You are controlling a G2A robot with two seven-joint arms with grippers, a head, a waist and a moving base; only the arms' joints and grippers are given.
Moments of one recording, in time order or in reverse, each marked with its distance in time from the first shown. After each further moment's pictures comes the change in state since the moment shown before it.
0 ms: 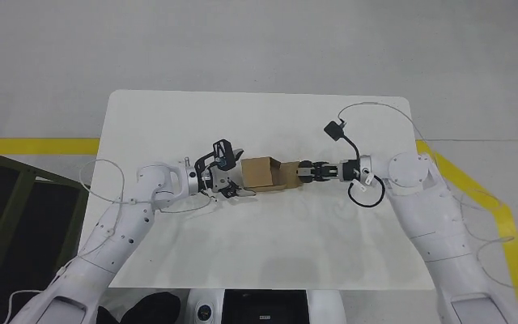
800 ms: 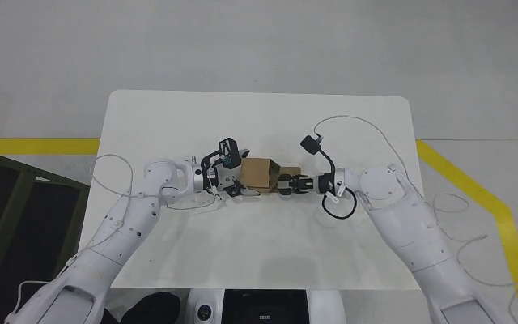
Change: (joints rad) left arm -0.055 -0.031 0.047 0.085 -0.019 -0.038 0.027; right arm -0.003 -0.033 -0.175 -0.004 0.004 0.042 -0.185
